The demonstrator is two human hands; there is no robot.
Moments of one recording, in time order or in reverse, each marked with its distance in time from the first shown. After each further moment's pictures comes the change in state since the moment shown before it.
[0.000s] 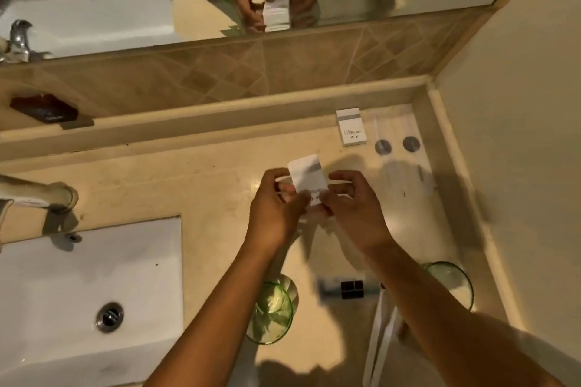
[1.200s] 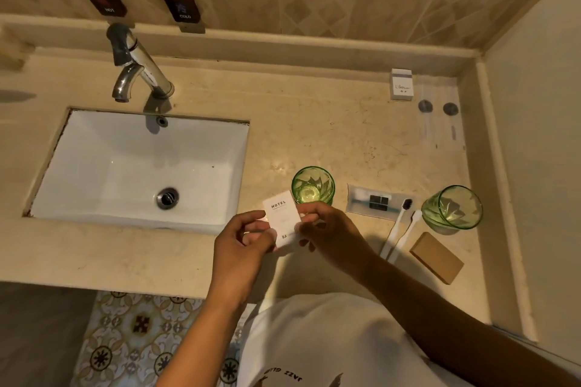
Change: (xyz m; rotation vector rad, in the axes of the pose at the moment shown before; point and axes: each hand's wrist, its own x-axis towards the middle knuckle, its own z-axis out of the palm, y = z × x) left_hand -0.257 -0.125 -0.109 -0.323 0.323 -0.161; right_hand -0.196 0.095 0.042 -0.518 -0.577 -0.088
